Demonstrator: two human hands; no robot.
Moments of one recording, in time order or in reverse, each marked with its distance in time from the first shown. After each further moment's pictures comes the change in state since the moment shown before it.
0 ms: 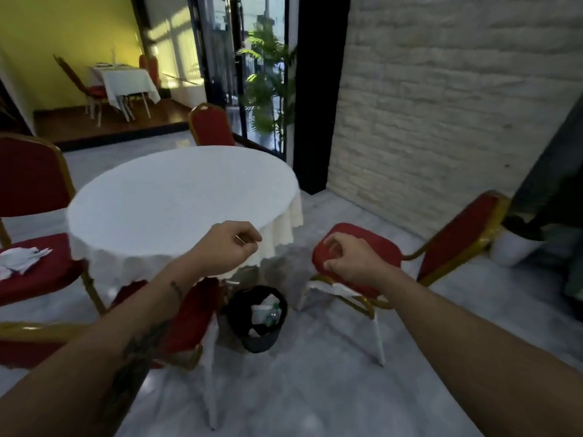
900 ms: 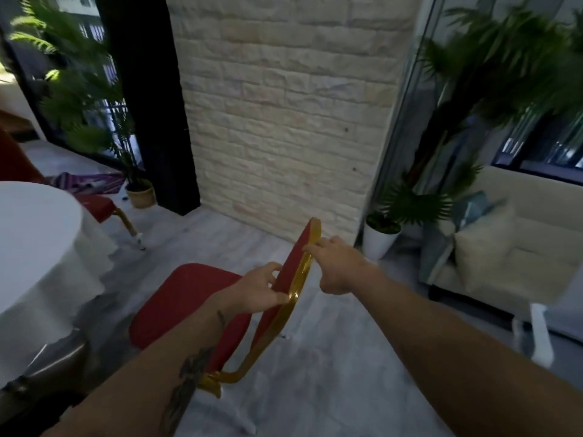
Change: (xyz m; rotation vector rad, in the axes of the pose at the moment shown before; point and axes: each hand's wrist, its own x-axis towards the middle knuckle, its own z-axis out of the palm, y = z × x) left_hand 0.349 0.353 0.434 -0.135 -0.615 0.024; right_hand 0.096 0.421 -0.334 -0.649 -0.017 0.193
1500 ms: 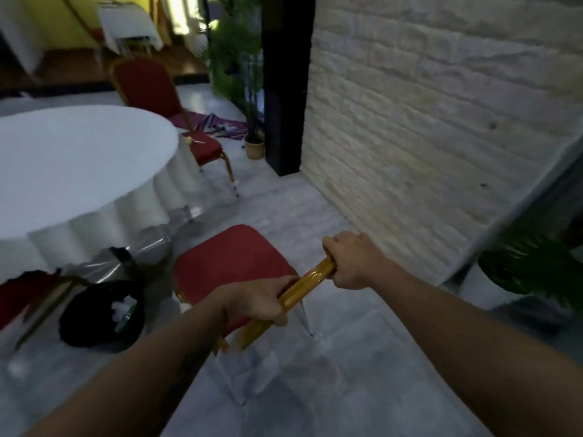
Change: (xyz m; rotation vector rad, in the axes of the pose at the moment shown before) left_hand 0.107 0.046 0.029 -0.038 -0.047 -0.390; right_hand 0.203 0.113 0.032 -0.095 -0.040 -0.569
